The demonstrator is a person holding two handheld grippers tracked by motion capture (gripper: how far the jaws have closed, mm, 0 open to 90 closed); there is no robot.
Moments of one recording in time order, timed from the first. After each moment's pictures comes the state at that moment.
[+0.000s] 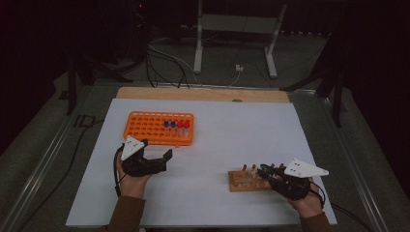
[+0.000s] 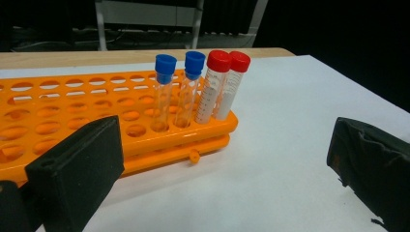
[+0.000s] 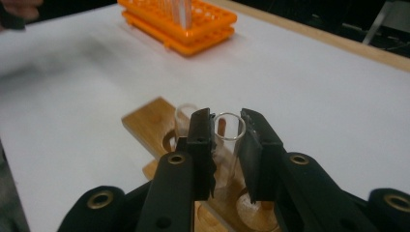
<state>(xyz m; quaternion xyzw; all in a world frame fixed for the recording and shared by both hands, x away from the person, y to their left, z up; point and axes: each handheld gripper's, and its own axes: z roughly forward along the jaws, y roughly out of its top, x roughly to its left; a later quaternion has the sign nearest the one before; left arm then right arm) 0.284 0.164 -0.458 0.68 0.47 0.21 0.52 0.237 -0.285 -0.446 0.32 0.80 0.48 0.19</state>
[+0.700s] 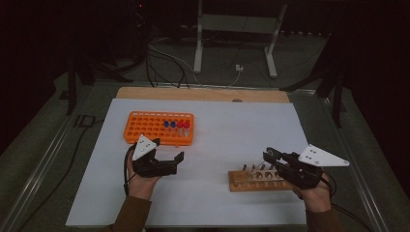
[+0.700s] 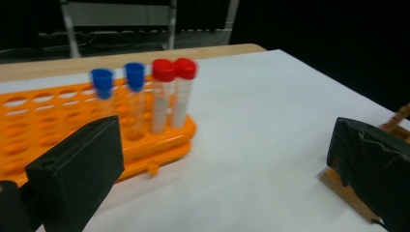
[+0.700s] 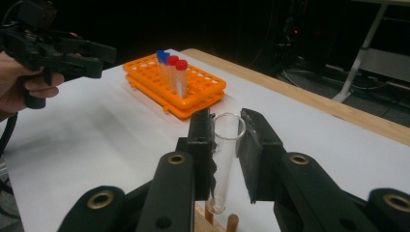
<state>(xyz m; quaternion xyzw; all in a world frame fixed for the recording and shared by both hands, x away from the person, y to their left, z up) 0.280 0.131 -0.444 0.71 0.42 0.20 0.53 0.242 -0.282 -0.390 0.32 0.76 0.53 0.22</state>
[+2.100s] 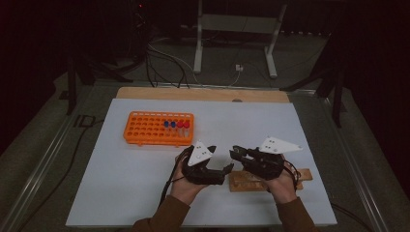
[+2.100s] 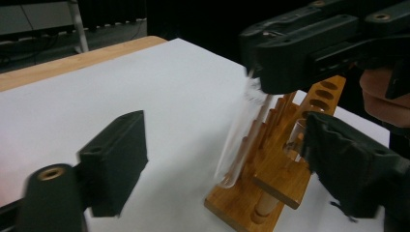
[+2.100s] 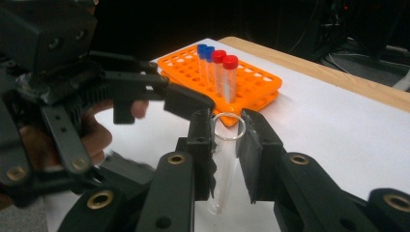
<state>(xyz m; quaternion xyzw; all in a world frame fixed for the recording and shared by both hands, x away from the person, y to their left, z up) 0.270 0.012 -0.439 0.78 0.29 0.13 0.54 0.272 -0.209 -0.405 0.30 0.78 0.53 0.14</state>
